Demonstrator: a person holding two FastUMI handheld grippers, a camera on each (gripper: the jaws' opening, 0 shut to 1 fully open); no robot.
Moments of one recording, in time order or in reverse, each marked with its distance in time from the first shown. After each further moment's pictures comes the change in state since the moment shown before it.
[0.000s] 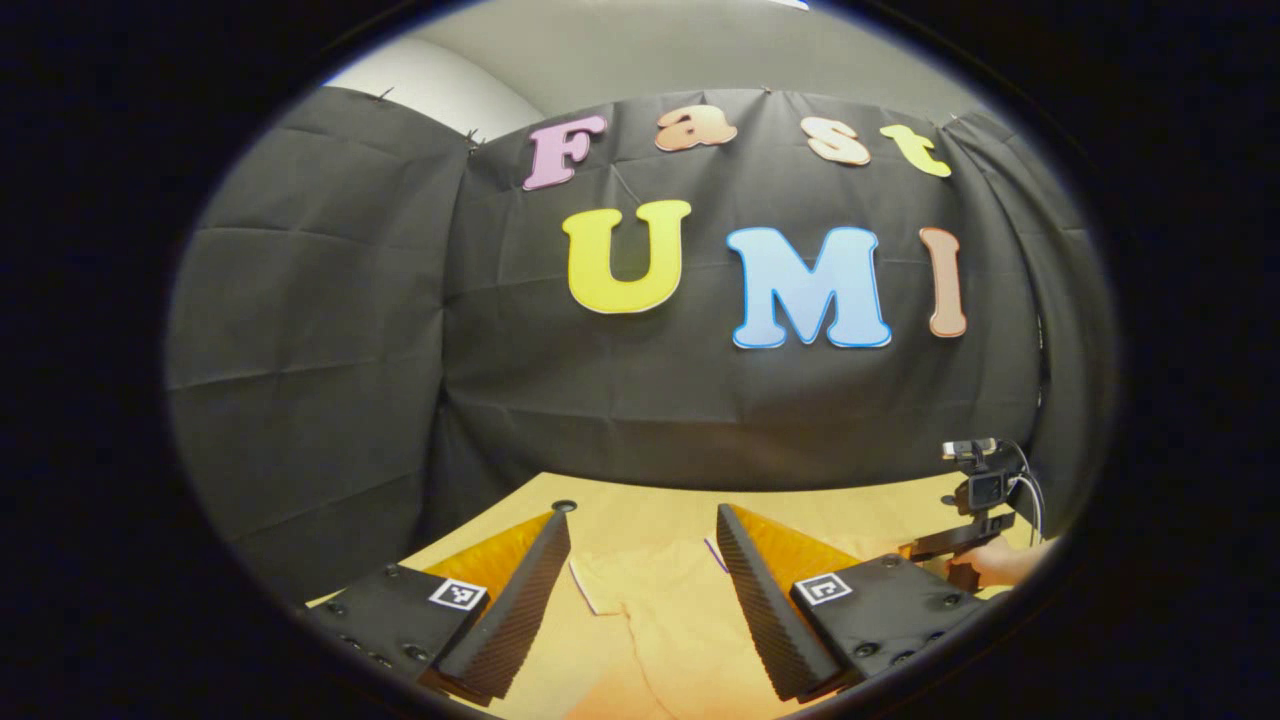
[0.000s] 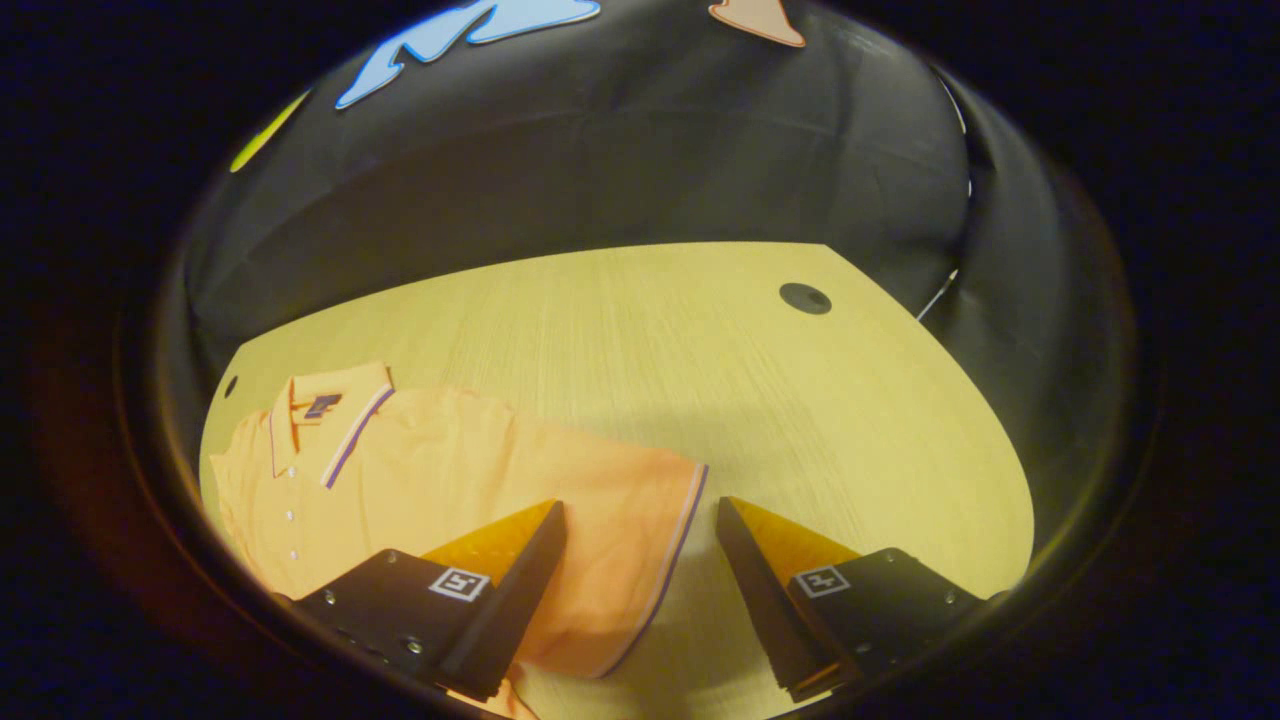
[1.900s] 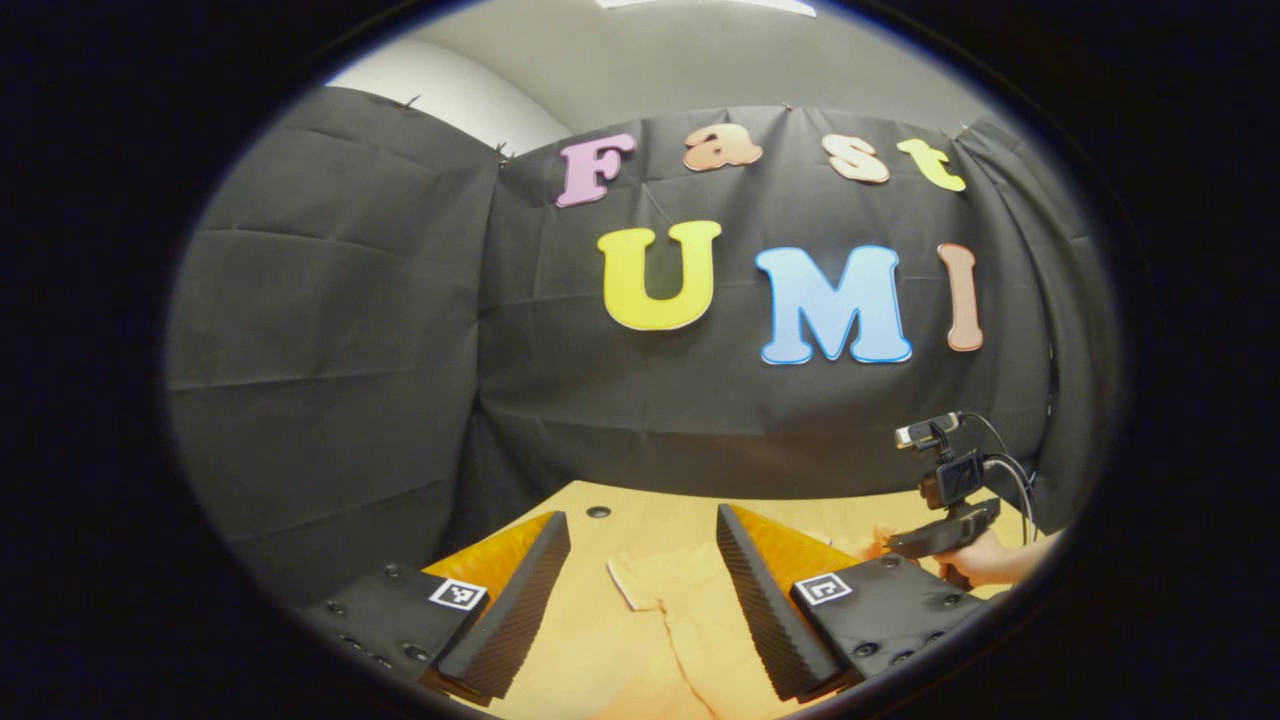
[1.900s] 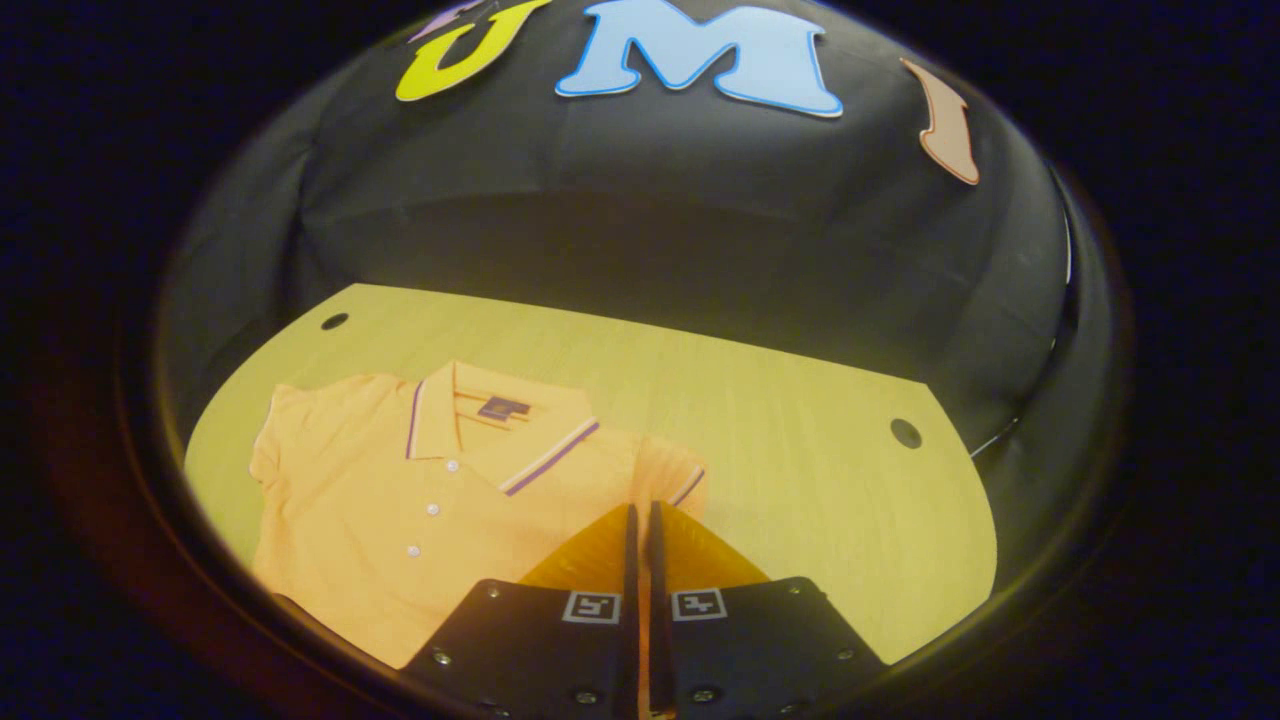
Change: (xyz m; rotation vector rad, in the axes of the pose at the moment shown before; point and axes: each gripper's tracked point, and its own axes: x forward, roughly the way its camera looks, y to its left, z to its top) left arm -0.043 0.045 0.004 -0.010 -0.058 0.075; right arm -0.062 0.133 0.026 -0.365 -0.162 0.178
